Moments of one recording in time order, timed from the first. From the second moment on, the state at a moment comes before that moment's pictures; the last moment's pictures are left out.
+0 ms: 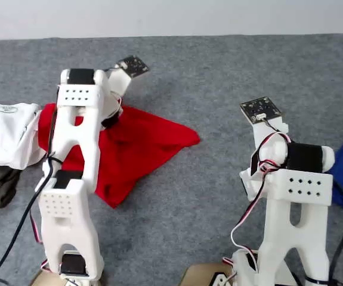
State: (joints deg) left arm -1.1 34.2 -34.3 94.6 -38.3; right arm 3.4 -34.0 23.0 100.5 22.6
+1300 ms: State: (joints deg) left arm 18.5 20.4 -26.7 99.0 -20.0; right arm 3.3 -34.0 23.0 100.5 22.6
